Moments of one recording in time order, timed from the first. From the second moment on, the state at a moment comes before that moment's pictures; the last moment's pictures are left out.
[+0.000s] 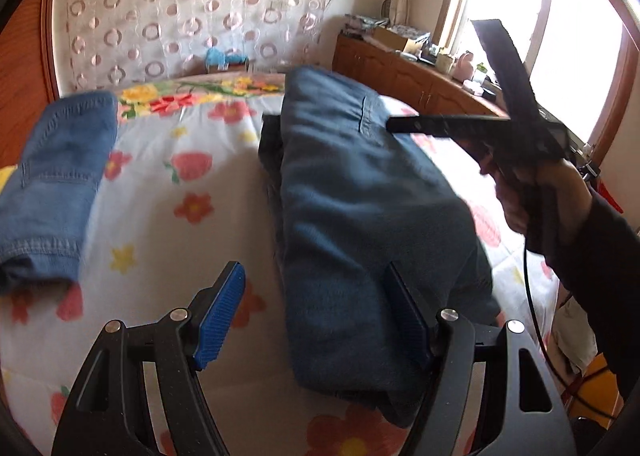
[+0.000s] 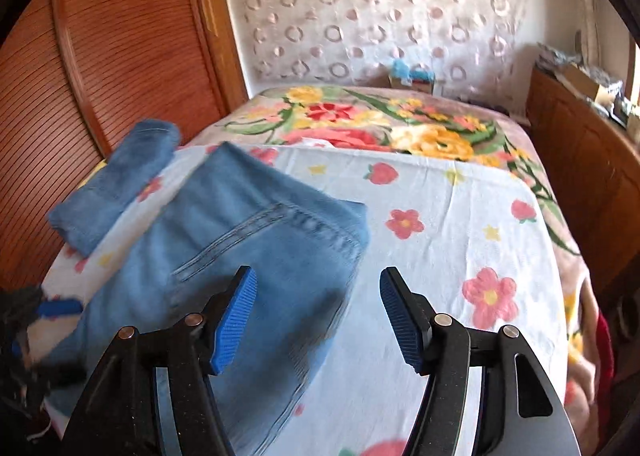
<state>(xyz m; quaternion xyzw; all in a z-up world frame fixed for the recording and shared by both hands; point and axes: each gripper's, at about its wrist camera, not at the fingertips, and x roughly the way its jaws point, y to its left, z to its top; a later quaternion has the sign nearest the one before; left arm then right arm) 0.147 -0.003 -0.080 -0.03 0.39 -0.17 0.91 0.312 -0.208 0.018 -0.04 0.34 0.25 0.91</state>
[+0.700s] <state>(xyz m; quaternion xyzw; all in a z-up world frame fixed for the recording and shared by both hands) 0.112 -0.008 -0.077 -0.06 0.36 -0.20 0.91 0.340 -0.214 0.018 0.08 0.38 0.34 0.86</state>
